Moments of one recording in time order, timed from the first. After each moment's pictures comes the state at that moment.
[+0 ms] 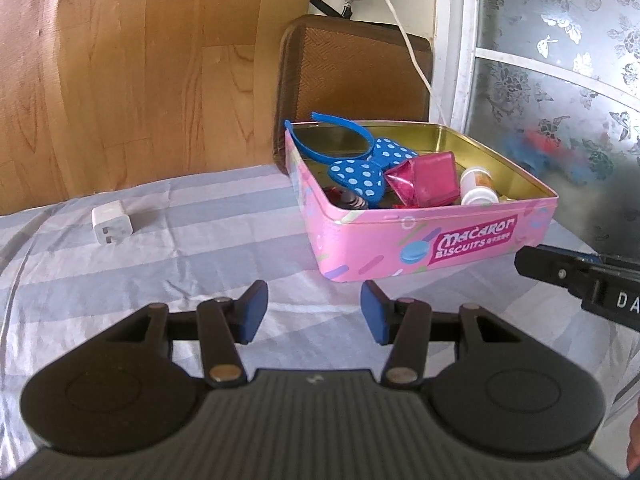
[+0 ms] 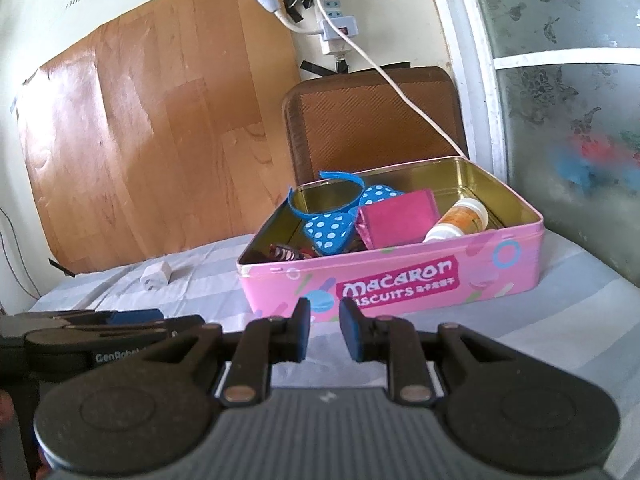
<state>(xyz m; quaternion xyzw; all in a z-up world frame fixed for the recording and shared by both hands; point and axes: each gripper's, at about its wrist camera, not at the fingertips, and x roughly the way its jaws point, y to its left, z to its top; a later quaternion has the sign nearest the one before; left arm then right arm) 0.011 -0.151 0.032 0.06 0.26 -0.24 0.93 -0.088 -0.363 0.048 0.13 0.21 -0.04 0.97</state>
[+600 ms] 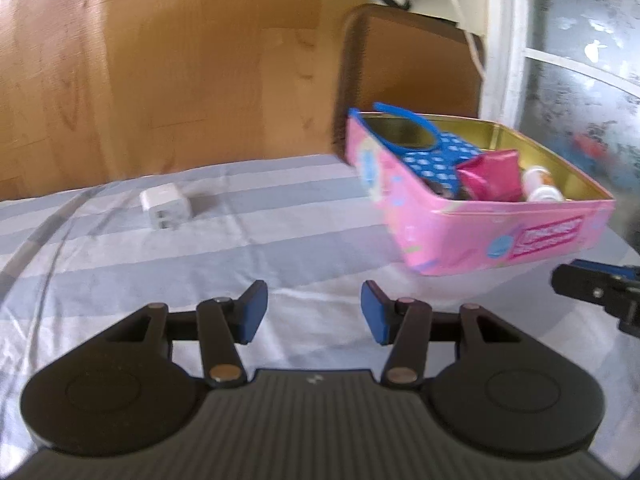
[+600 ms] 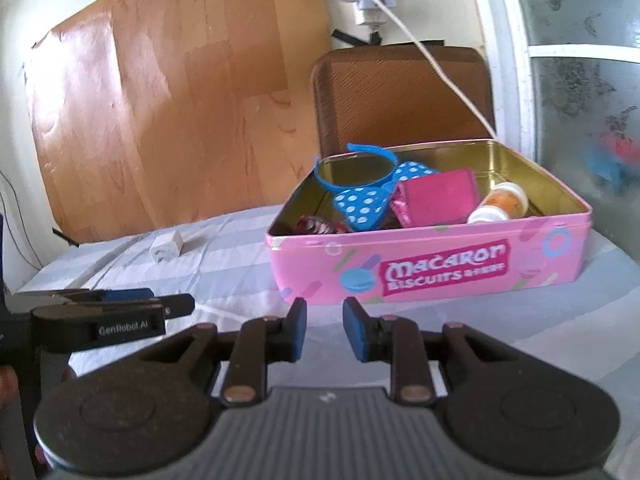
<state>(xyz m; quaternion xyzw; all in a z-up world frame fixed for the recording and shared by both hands) 0.048 -0.104 0.017 0.05 0.27 -0.19 0.94 -0.057 -0.329 0.035 0.10 0.25 -0.02 0.96</state>
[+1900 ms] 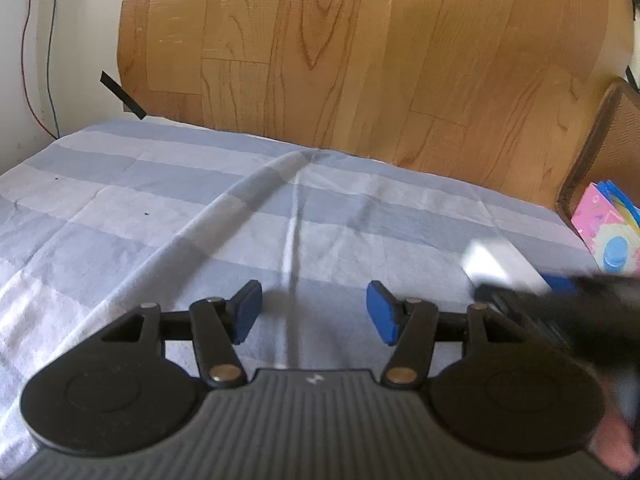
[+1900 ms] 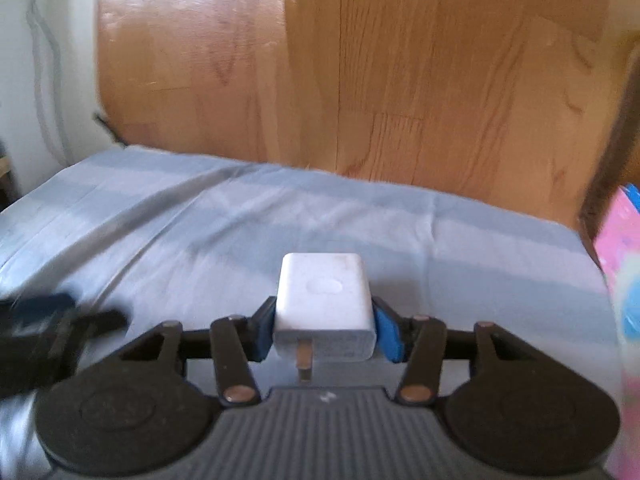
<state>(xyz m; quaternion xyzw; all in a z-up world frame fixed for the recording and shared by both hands) 0.139 0.065 0.000 -0.07 0.29 -0.01 0.95 0.174 -0.128 -0.009 -0.05 0.33 0.13 0.93</state>
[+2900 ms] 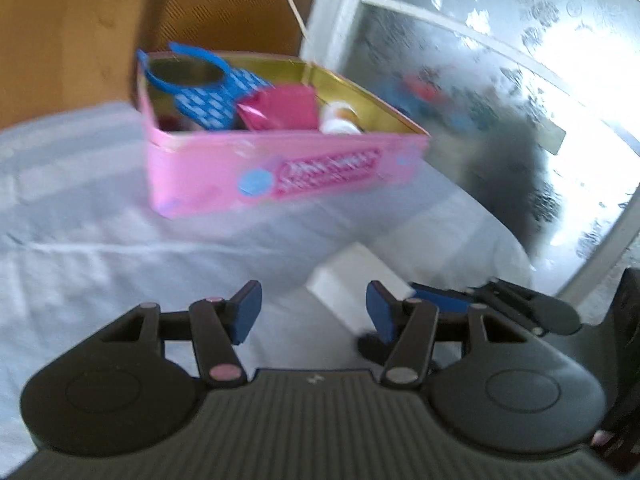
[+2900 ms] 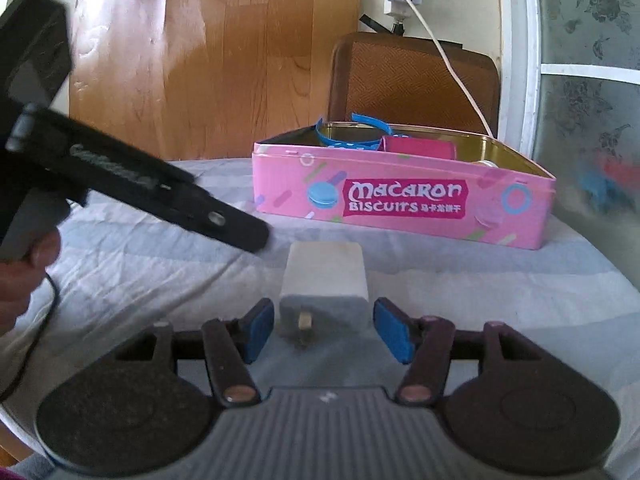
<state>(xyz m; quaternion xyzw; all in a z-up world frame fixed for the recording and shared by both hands) -0.001 -0.195 0.020 0.02 0.35 -0.43 0.83 -0.131 -0.345 -0.019 0.00 0.25 0.00 0.97</state>
